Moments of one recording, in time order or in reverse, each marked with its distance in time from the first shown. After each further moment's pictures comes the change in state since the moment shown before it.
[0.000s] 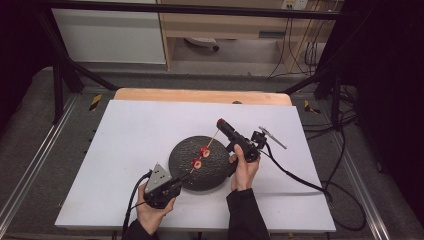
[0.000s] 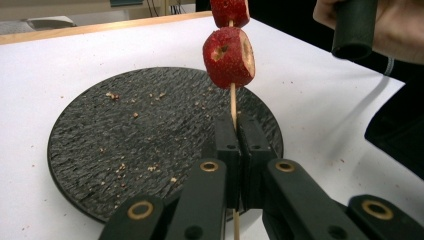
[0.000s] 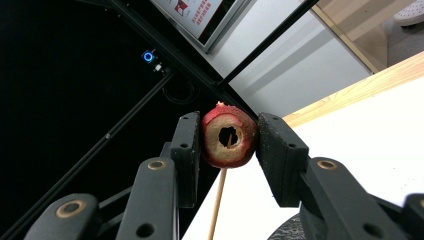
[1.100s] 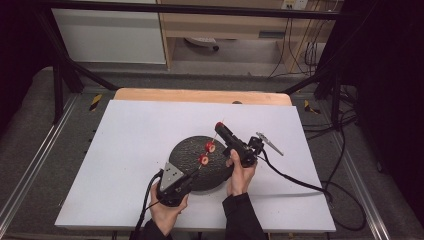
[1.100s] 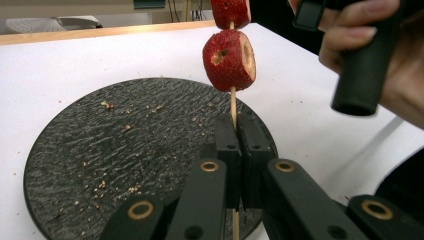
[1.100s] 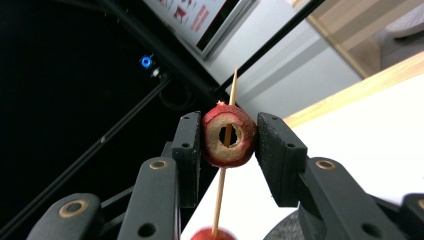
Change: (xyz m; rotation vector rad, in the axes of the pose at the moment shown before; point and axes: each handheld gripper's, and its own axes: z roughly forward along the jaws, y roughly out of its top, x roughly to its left) left arm -0.022 0.011 0.021 -0.019 0.092 -0.053; right arm 0.001 -0.017 -0.003 -0.038 -0.010 -0.022
